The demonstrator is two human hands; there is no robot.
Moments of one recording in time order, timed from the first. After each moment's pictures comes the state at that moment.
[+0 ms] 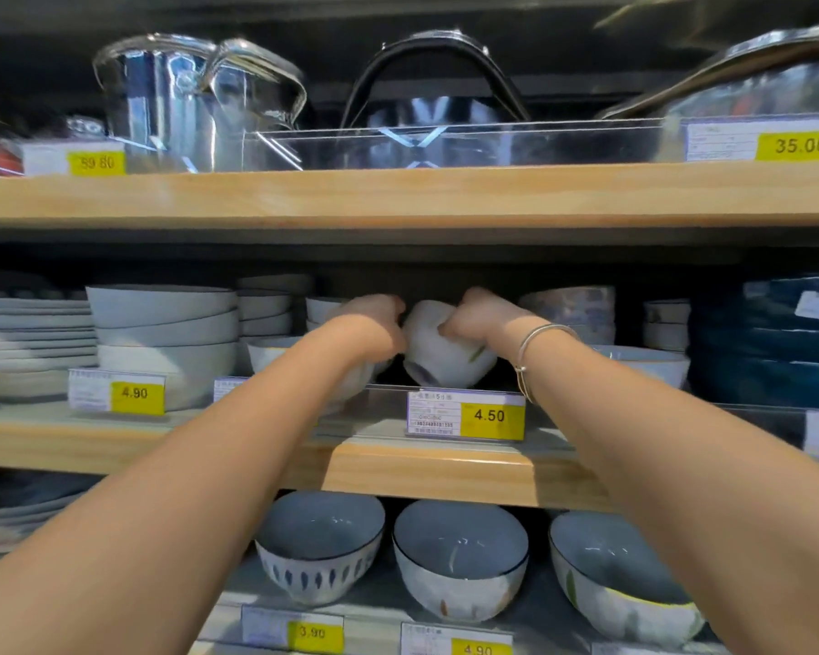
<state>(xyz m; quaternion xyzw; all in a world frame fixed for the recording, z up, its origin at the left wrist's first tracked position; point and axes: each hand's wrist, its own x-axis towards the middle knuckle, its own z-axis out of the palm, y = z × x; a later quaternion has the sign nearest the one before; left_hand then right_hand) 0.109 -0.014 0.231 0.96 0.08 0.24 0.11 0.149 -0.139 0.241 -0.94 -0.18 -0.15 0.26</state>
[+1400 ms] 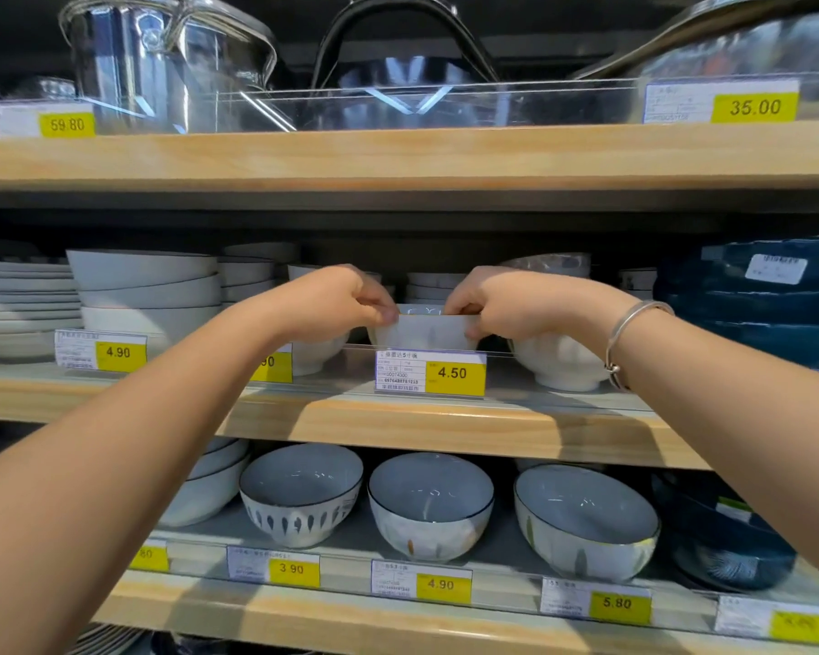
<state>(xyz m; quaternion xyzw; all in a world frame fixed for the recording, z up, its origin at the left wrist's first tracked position) 0.048 -0.019 0.223 0.96 -0.08 0.21 0.16 0.104 -0.207 0.239 -0.91 -0.40 -0.11 0.02</state>
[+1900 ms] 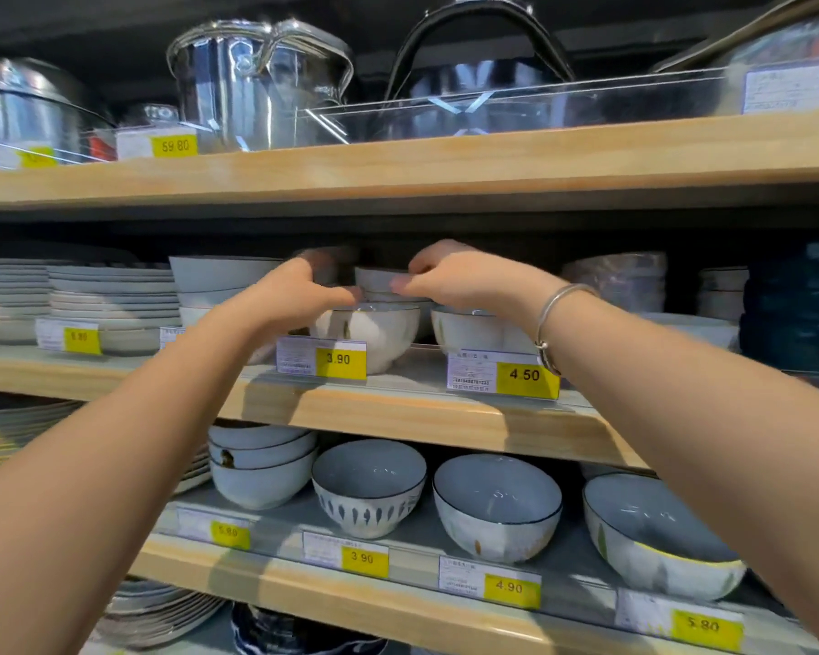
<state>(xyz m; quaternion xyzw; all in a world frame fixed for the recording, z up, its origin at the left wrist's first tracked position) 0.019 0.060 0.217 0.90 0.11 0.30 0.31 0.090 -0.113 0.248 -0.88 -0.41 -0.12 0.23</state>
